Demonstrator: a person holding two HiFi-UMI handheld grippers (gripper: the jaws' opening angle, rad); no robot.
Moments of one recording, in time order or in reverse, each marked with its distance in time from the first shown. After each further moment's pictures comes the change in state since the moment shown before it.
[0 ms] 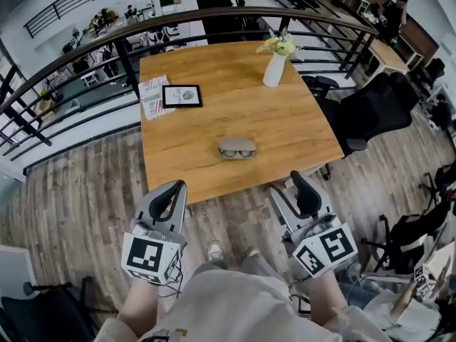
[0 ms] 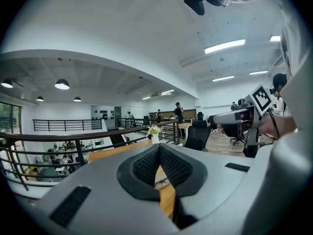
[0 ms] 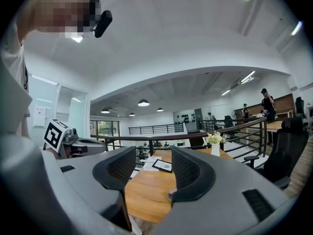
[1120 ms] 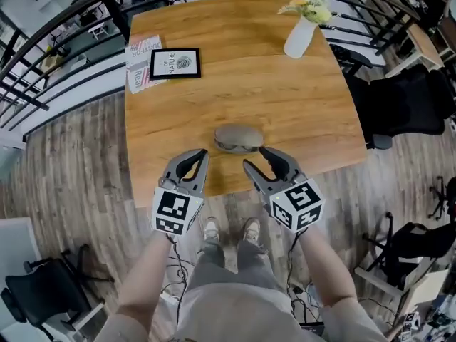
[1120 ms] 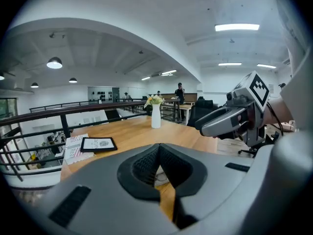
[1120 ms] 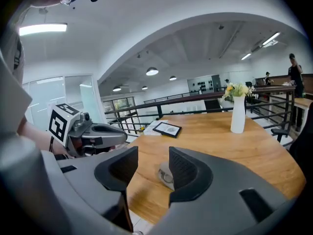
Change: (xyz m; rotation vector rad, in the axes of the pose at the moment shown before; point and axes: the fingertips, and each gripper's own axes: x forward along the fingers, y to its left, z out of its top) left arm 0.228 0.010 -0.174 -0.041 0.223 -0.049; right arm 0.188 -0.107 -0.202 0.055 0.365 0.237
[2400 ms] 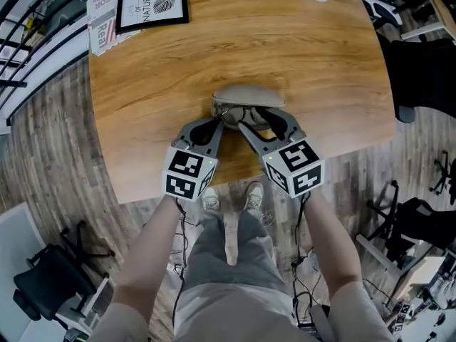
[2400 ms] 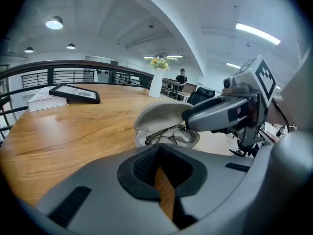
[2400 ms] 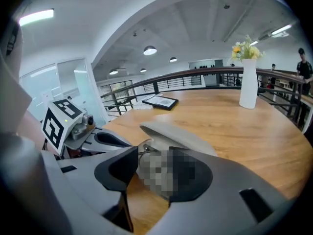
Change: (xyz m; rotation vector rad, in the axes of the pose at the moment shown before) left arm 0.132 -0.009 -0.161 -0.207 0.202 -0.136; right arm 0.119 -0.065 -0.117 0.002 0.202 0.009
